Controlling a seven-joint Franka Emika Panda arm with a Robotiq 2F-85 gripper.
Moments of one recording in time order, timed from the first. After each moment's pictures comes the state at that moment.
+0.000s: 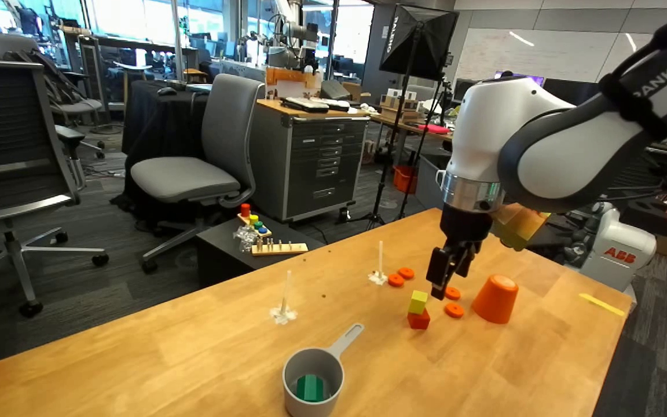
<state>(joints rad) 0.16 0.52 0.00 -2.05 -0.15 2.49 0.16</state>
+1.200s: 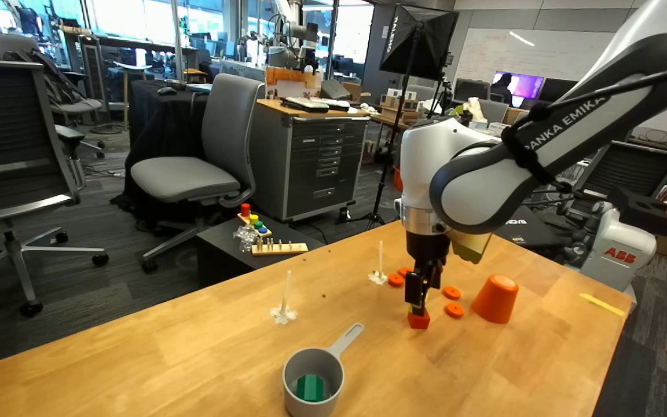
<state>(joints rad) 0.17 0.79 0.00 -1.72 -0.19 2.29 0.02</state>
